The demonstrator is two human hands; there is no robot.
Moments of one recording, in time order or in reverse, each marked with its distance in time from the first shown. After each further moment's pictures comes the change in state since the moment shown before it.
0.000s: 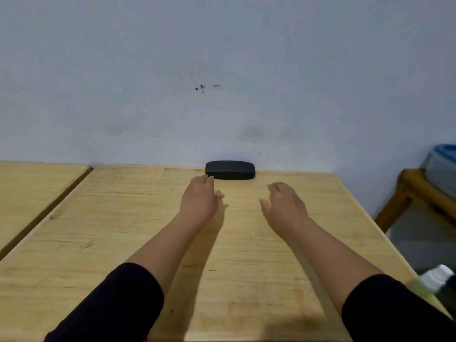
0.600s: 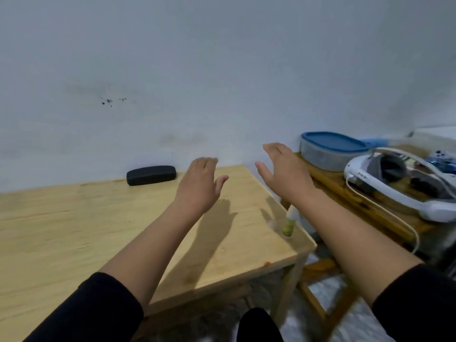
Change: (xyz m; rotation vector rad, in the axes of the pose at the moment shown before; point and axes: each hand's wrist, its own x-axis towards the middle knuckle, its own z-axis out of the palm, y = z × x) left_hand -0.075 0.160 -0.022 -0.259 0.187 0.500; right_hand -0.124 0.099 -0.152 -0.024 0.369 0.073
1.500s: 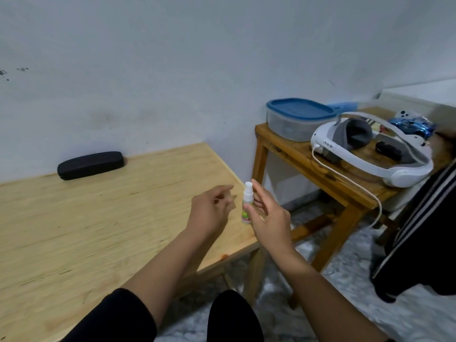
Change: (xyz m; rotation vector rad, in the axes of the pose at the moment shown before) left_hand -0.025 0.069 0.130 -0.602 -0.210 -0.223; right_hand -0.113 0.076 0.074 0.660 0.149 0.347
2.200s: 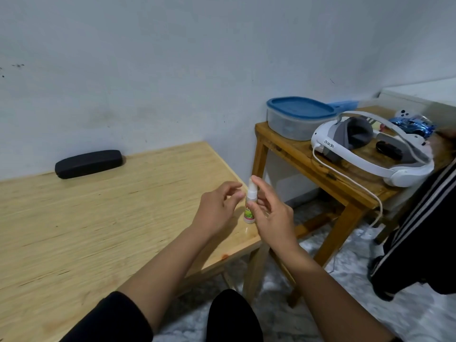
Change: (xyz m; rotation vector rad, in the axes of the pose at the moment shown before) left_hand 0.001 0.010 0.000 0.028 -0.129 0.093; right_hand 0.005 0.000 -0.007 0.052 -0.033 -0.025
